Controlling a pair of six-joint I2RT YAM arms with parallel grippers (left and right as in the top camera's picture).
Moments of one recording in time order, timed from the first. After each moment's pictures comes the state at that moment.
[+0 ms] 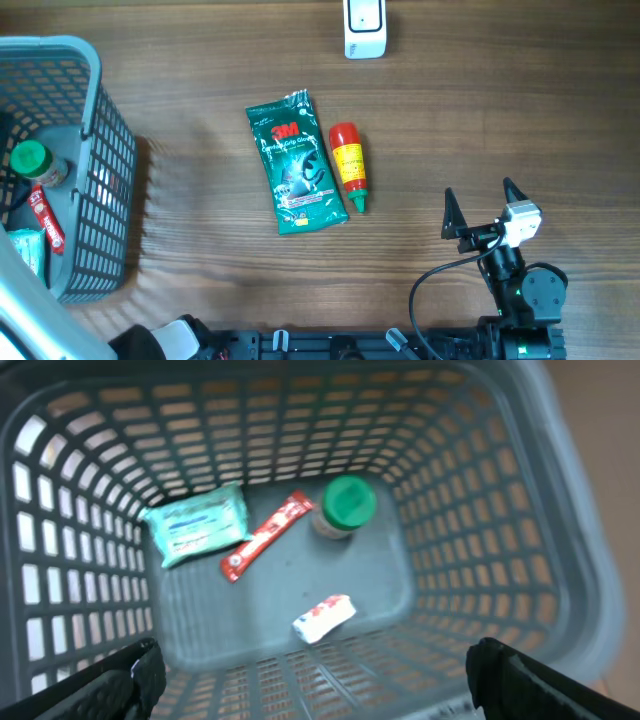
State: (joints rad) left arm 0.57 1.46 2.06 -1.56 -0.32 -0.76; right arm 0.00 0.01 0.01 0.01 -0.18 0.04
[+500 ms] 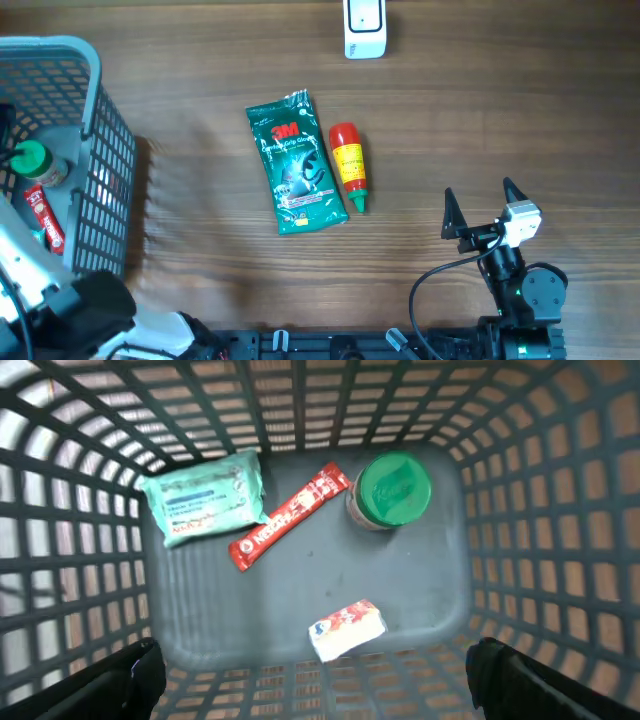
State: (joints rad) left arm 0.61 1.71 2.06 -1.55 -0.32 -0.82; right arm 0.00 0.01 0.01 0.01 -0.18 0.04
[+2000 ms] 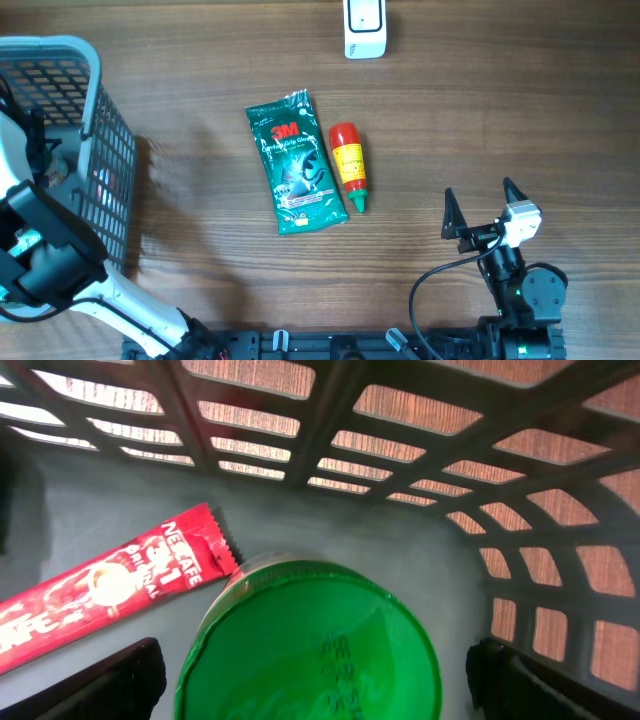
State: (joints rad) left arm 0.64 2.04 1.66 -0.81 -0.29 -1.05; right arm 0.00 0.01 0.01 0.01 -0.18 0.04
